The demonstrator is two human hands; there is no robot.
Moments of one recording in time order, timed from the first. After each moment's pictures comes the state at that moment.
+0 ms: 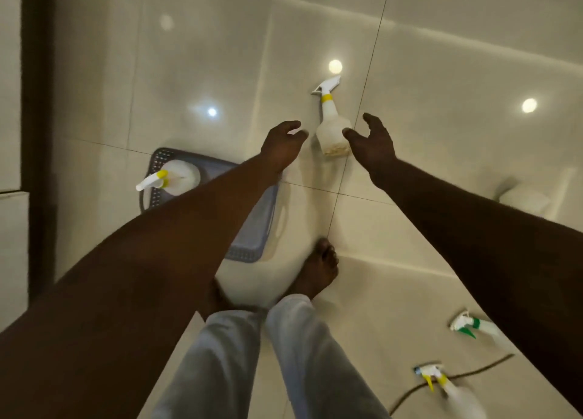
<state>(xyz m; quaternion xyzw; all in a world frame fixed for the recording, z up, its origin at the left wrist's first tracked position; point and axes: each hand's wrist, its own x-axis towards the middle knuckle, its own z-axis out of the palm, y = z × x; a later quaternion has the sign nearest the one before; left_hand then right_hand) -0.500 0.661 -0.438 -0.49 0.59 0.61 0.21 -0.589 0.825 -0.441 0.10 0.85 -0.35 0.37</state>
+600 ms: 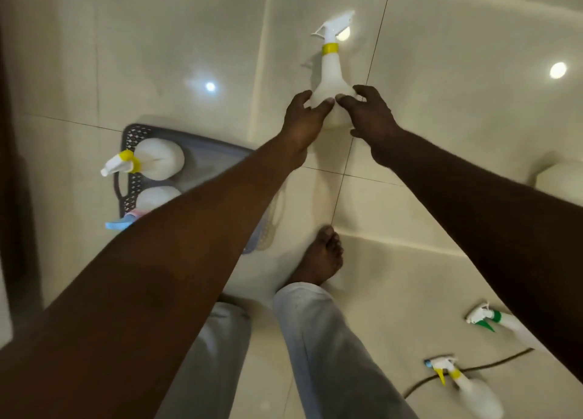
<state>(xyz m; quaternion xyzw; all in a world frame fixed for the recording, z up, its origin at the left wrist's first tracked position) -0.518 0.706 -0.495 -0.50 0.52 0.68 0.15 -0.591 0.820 -0.486 0.13 0.78 -0.43 0.43</state>
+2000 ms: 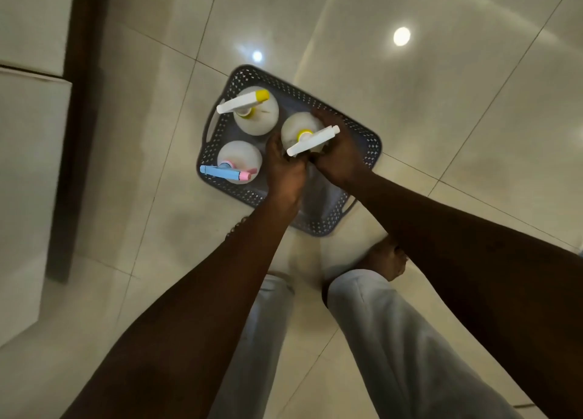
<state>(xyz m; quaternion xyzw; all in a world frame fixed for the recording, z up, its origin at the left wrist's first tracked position) -0.283 0.609 -0.524 -0.66 0.46 0.59 -0.08 -0.376 0.668 -0.547 -0.18 0.79 -0.37 0.46</state>
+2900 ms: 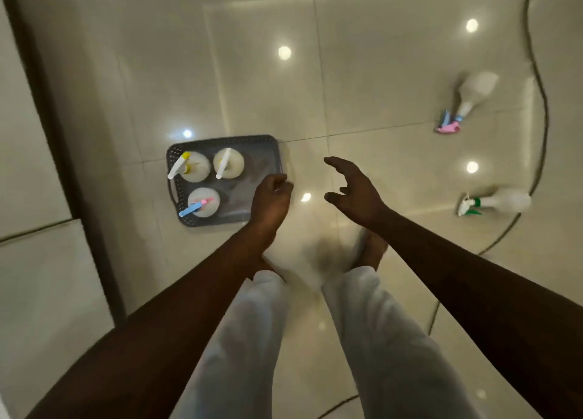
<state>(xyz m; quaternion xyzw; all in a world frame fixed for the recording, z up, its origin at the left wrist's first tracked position) -0.285 0.695 -0.292 -0.42 0.66 0.56 0.27 -0.330 0.886 -0.281 0.01 0.85 -0.39 0.36</state>
